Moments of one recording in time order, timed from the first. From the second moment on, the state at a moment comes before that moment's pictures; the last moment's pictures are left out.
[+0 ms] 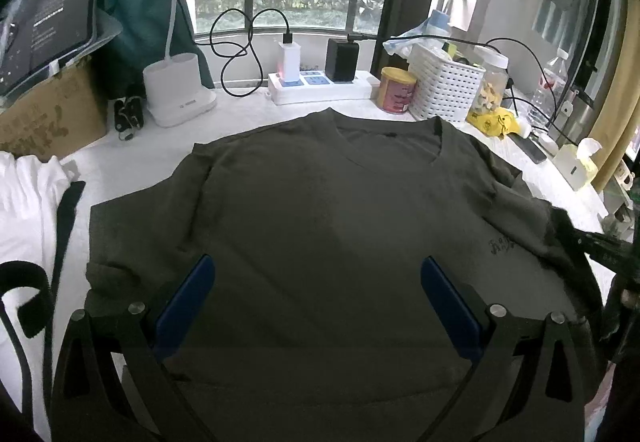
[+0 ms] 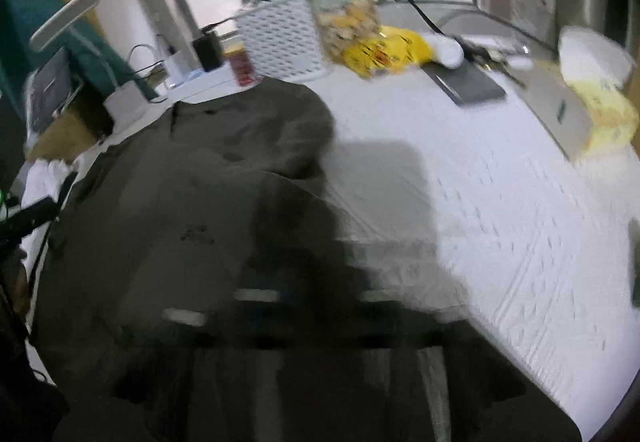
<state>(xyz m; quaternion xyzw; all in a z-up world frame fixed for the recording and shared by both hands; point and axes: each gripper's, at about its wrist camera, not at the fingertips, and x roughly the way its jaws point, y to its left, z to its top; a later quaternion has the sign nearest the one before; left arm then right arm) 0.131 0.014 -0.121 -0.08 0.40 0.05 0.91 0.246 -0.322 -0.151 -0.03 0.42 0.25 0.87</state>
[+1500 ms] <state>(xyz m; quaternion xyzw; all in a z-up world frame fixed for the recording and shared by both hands) 0.160 0.053 -0.131 -0.09 0.40 0.07 0.91 0.323 -0.282 -0.171 0.00 0.48 0.31 0.82</state>
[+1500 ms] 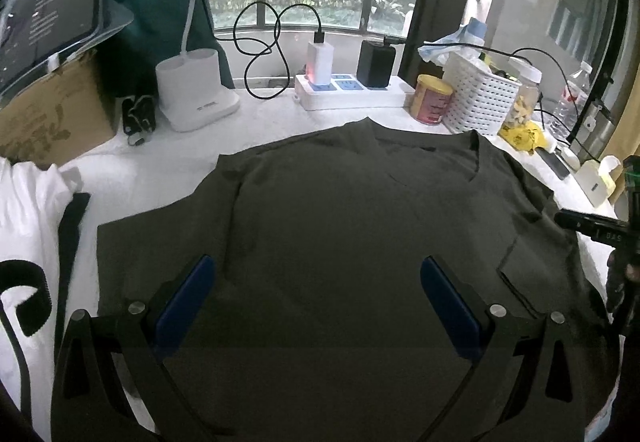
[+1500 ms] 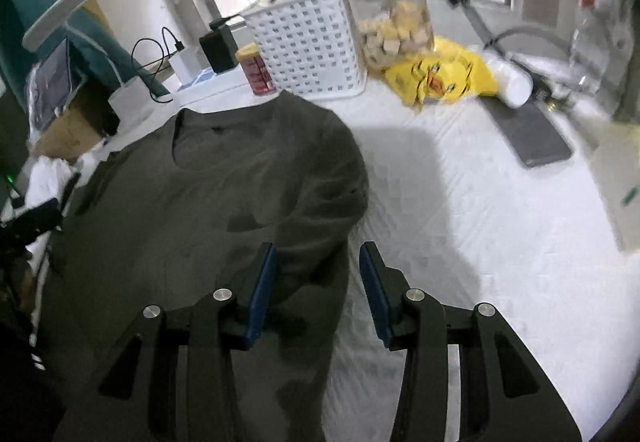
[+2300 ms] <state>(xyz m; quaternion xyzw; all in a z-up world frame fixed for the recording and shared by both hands) 0.192 0.039 -0.138 -0.06 0.43 0.08 0.90 0.379 -0.308 -0.172 -0.03 0.43 0.25 0.87</state>
